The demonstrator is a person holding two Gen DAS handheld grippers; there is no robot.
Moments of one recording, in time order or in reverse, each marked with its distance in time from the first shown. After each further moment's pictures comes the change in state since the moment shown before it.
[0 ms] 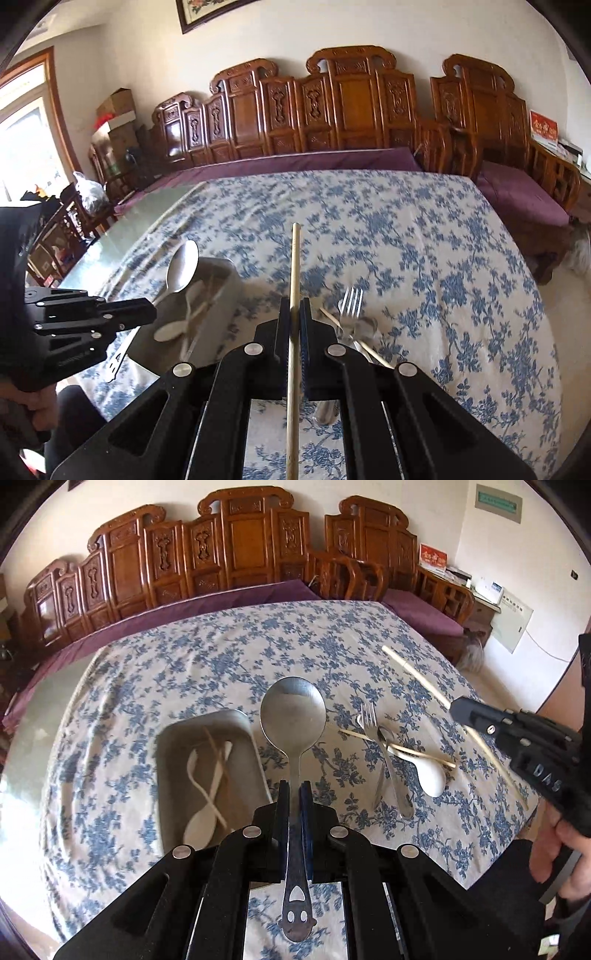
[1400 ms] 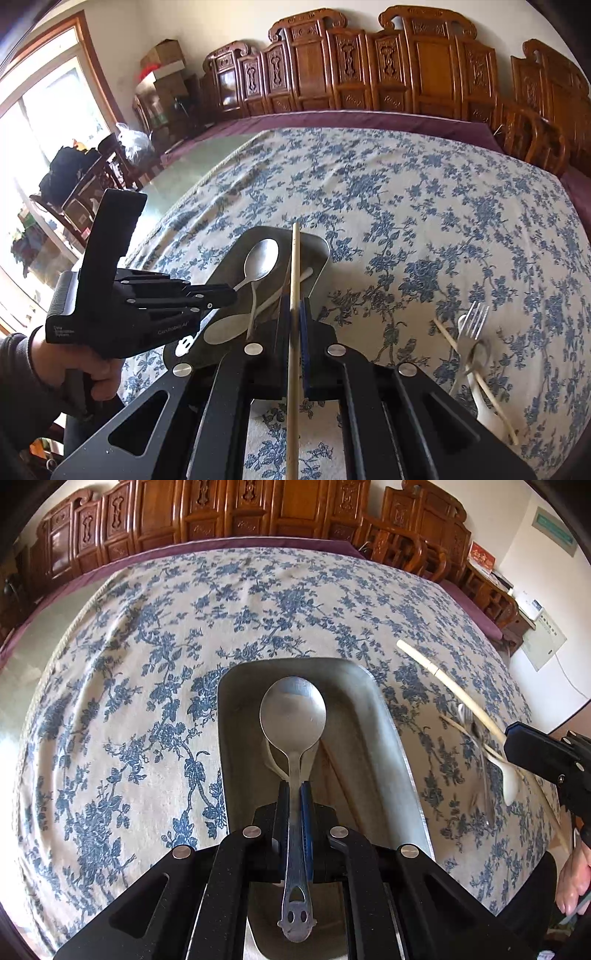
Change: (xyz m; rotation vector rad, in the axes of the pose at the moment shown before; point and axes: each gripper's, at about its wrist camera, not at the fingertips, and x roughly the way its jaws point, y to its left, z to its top) left arm 0.100 0.117 -0.015 -0.159 0.167 -0.028; right arm 0.102 0.084 0.016 -0.106 0.200 0.194
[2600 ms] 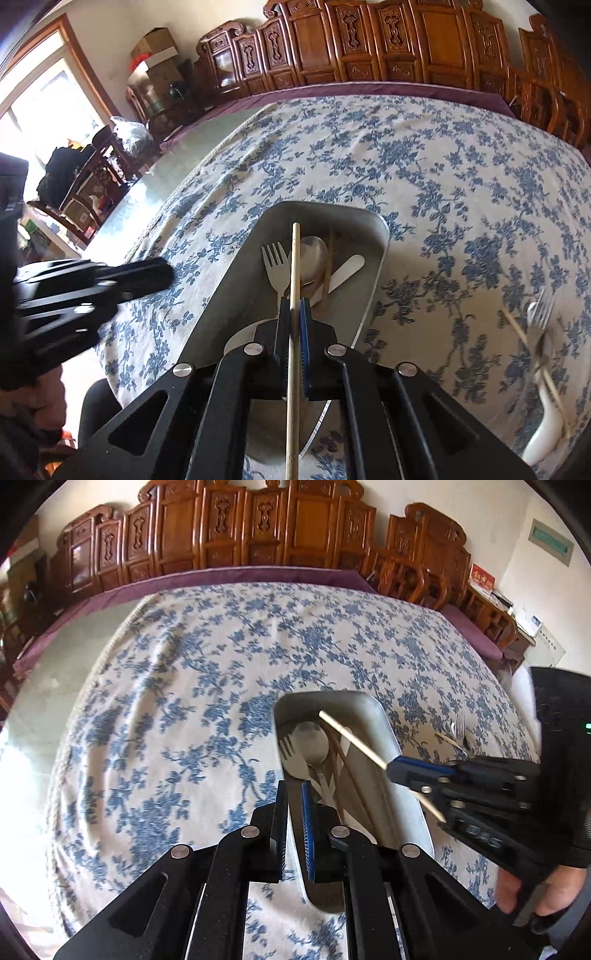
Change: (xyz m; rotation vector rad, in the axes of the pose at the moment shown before) left arm -0.074 0.024 -0.011 -0.009 -0.118 0.041; right arm 0.070 0.028 0.000 0.064 0.087 0.032
